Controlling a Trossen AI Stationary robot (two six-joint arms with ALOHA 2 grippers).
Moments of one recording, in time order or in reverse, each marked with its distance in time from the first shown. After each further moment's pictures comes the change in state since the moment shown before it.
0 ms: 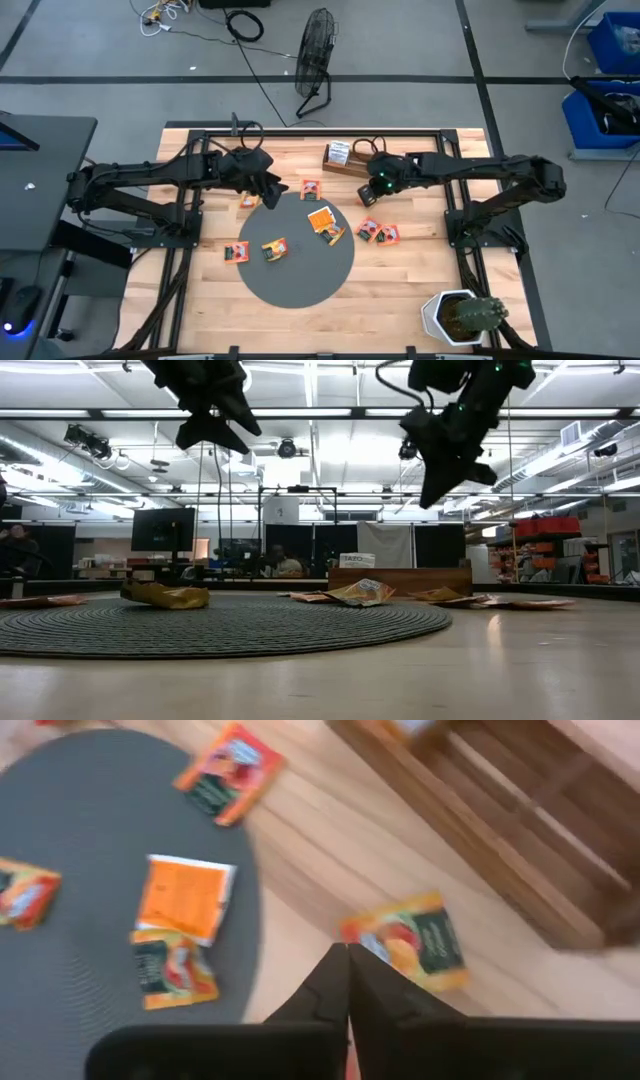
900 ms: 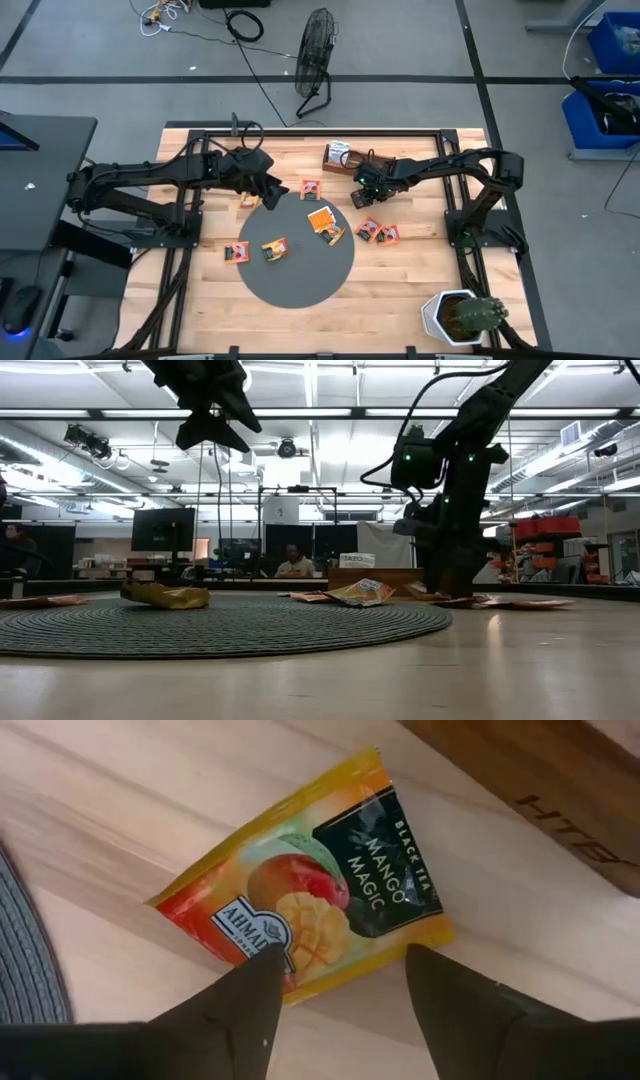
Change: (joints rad) left arm 0.000 0.000 0.000 0.002 0.045 -0.027; right arm -0.104 0.332 -0.115 0.170 -0.061 0.122
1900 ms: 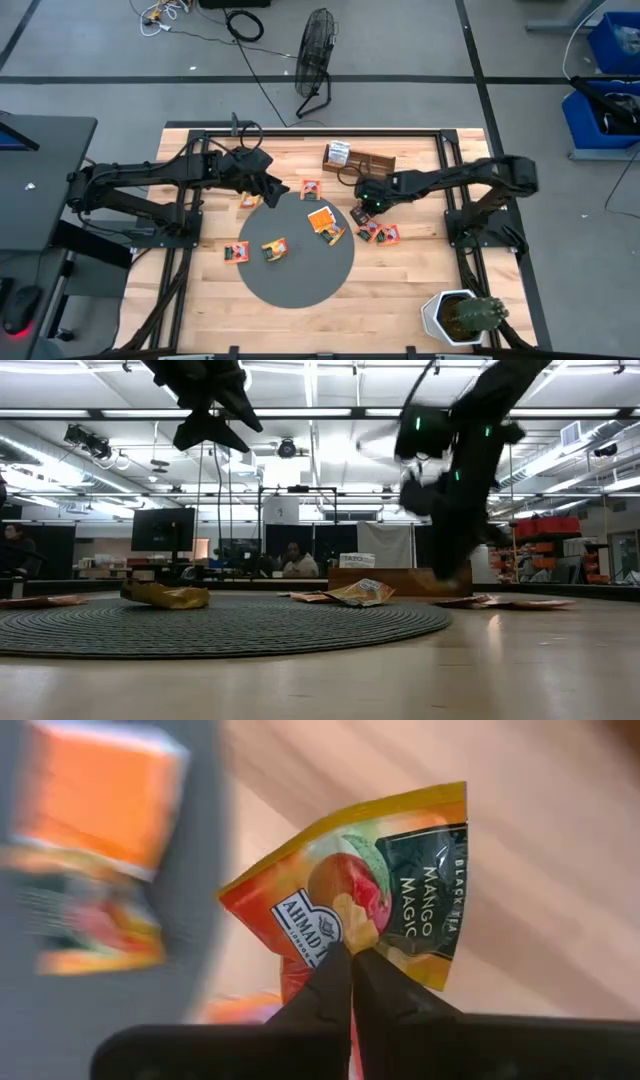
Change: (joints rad) left arm 0.002 0.000 0.000 0.006 -0.003 -0.084; right arm 0.165 -0.112 -0.009 0.016 0.000 -0.075
